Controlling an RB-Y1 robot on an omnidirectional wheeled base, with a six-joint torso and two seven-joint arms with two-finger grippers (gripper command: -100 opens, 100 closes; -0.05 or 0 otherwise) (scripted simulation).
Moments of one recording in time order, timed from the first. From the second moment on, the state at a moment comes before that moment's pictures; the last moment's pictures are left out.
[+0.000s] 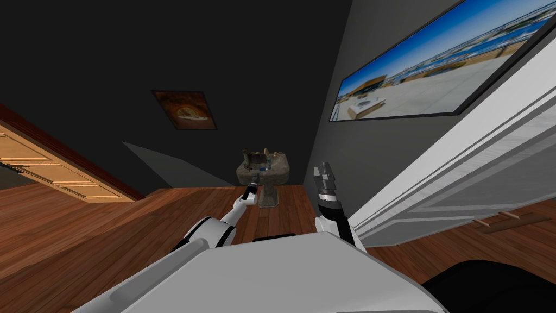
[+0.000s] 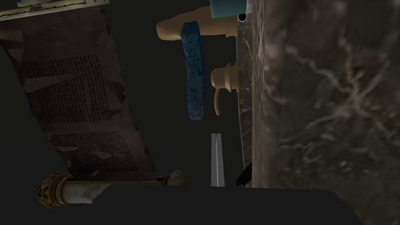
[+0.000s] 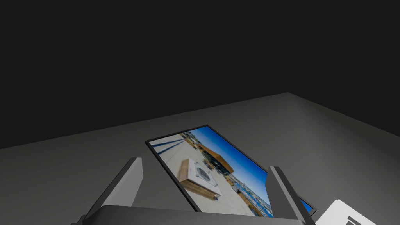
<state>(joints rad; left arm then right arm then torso) -0.59 0.09 -0.20 -0.50 0.39 -0.57 -0.21 0.53 0.01 0.02 -2.25 0.00 -0.51 0.03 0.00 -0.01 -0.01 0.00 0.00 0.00</state>
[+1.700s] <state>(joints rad) -0.70 0.11 -0.13 -0.56 0.28 -0.28 -0.08 0.53 0.01 0.02 -2.25 0.00 -0.51 0.03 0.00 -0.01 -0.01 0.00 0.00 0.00</state>
